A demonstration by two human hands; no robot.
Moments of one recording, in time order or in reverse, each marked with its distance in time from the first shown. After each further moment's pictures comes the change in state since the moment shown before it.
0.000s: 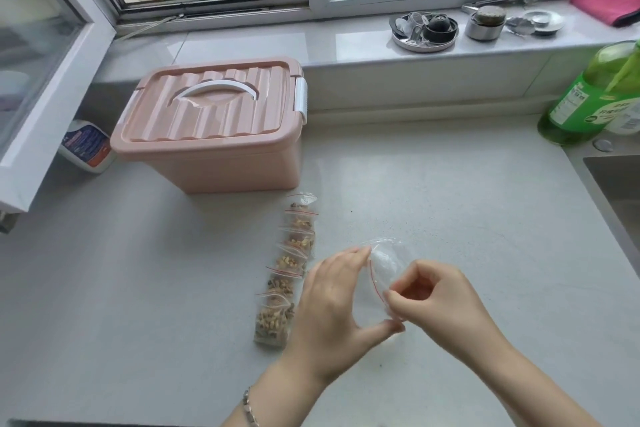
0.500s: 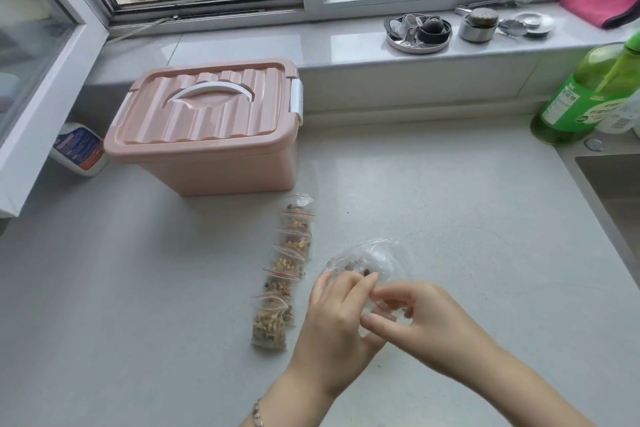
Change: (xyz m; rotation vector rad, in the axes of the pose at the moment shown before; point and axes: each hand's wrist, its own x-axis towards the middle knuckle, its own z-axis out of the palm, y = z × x) left_hand -0.014 -0.007 0.021 0.031 0.037 0.060; right_hand -0.009 -0.003 0.007 -0.320 -0.227 -0.232
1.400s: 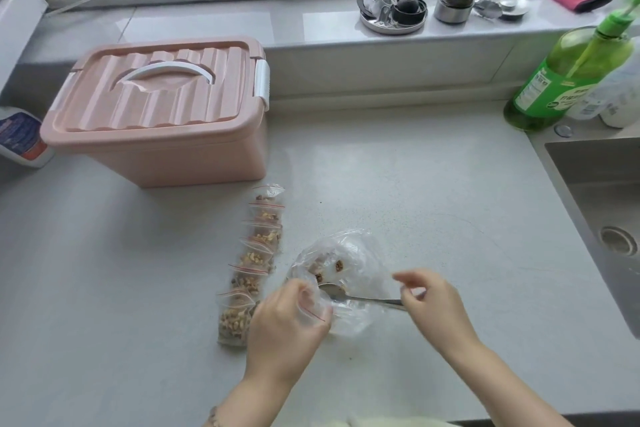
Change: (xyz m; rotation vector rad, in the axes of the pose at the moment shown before) left_hand -0.014 -0.021 0.013 0.044 -0.045 -0.518; right_hand 0.008 0.106 0.001 0.013 0.322 0.322
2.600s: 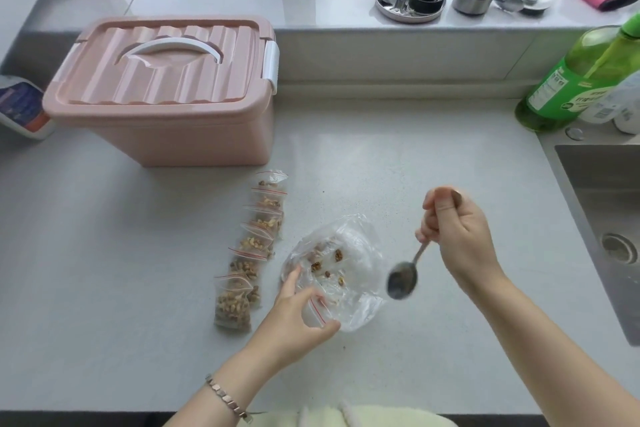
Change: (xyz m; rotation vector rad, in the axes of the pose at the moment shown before) left_hand 0.002 -0.009 0.006 -0.196 -0.609 -0.230; right_hand 0.041 -0.056 -0.043 0.602 0.078 -0.192
